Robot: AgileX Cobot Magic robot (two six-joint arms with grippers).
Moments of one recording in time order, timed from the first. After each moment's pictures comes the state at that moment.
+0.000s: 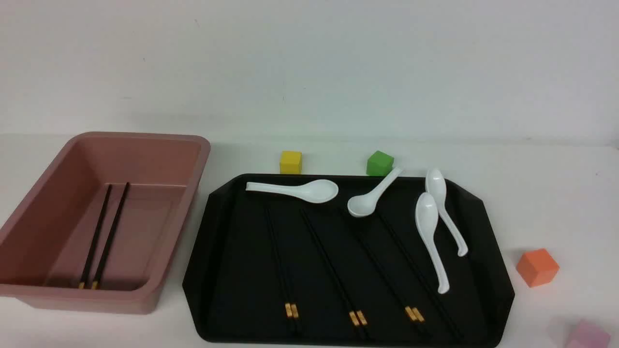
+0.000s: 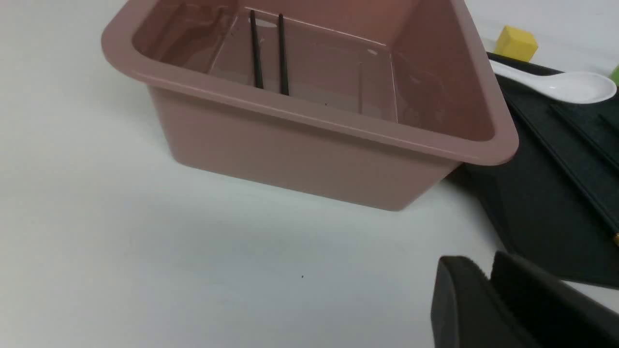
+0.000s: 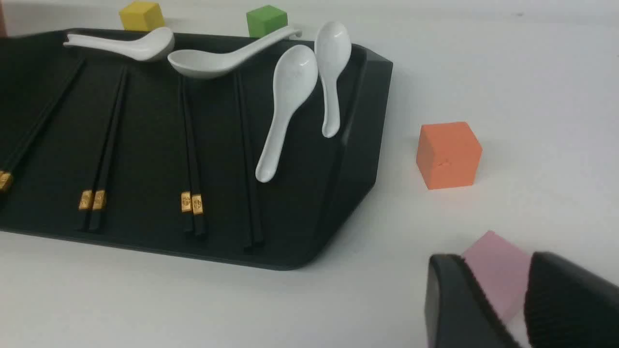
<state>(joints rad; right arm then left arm) 0.15 -0.01 0.02 0.03 0.37 0.05 -0.05 -0.01 0.03 -0.09 0.38 -0.20</state>
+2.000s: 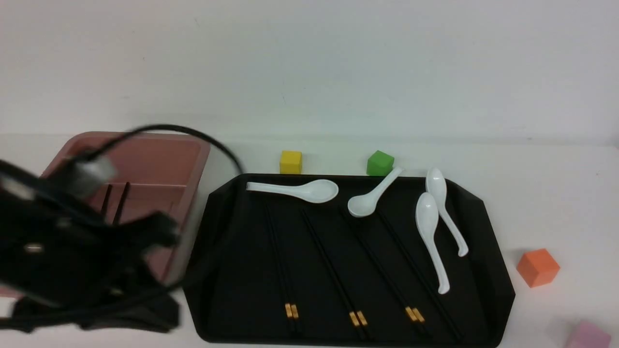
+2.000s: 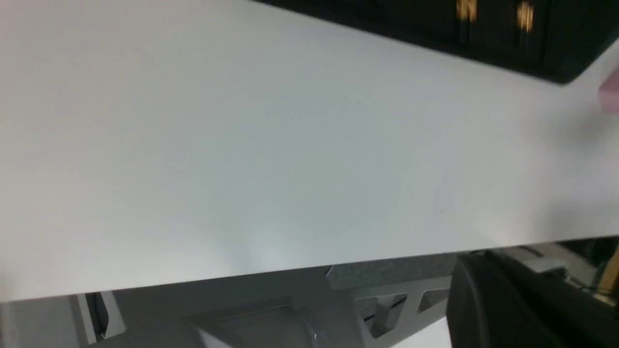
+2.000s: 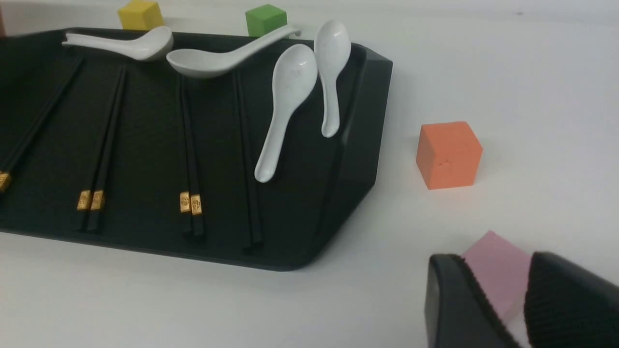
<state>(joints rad) 0.15 -0.01 0.02 0.03 0.37 0.05 -0.30 1.21 -0.96 -0.51 1.11 -0.38</state>
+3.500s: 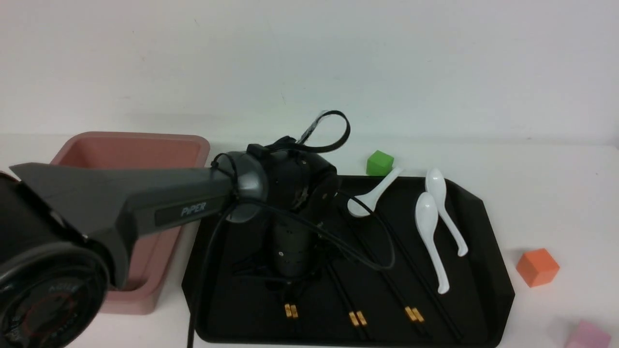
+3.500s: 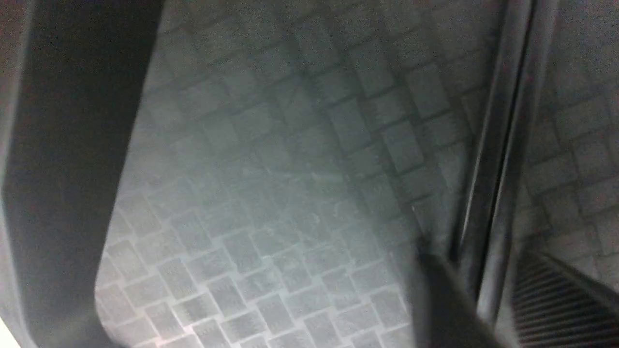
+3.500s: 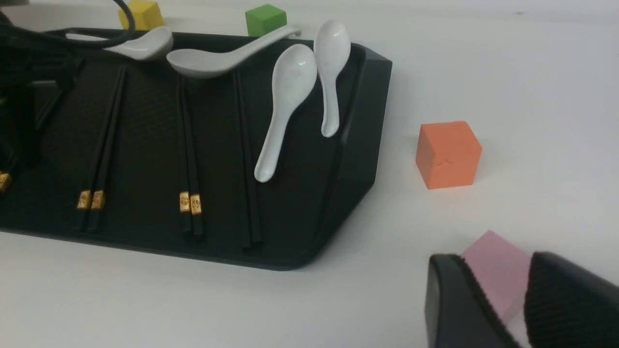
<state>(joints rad) 0.15 -0.01 0.02 0.03 0.37 0.05 -0.66 2.13 -1.54 0.16 0.98 -1.09</state>
